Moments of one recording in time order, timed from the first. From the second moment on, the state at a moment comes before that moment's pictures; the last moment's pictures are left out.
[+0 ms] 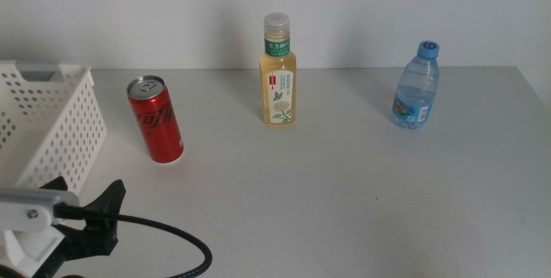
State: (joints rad) left arm -0.06 1.34 0.02 0.11 -1.13 -0.15; right arm -0.07 -0.01 0.03 0.07 0.10 -0.14
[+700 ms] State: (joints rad) left arm -0.06 1.37 -0.16 0.23 -0.99 -0.19; right arm -0.07 -0.01 0.03 0.07 0.10 -0.14
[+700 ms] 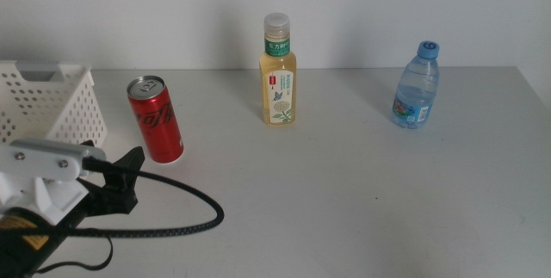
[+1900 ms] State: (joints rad) left arm -0.06 1.95 -0.64 0.25 -0.99 -0.24; right arm -0.07 -0.01 0.03 0.07 0.10 -0.14
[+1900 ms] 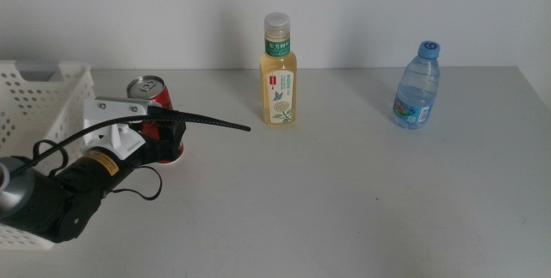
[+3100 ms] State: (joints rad) left arm -0.06 2.09 -0.69 0.26 -1.12 -0.25; right arm -0.07 -0.01 0.03 0.07 0.10 -0.14
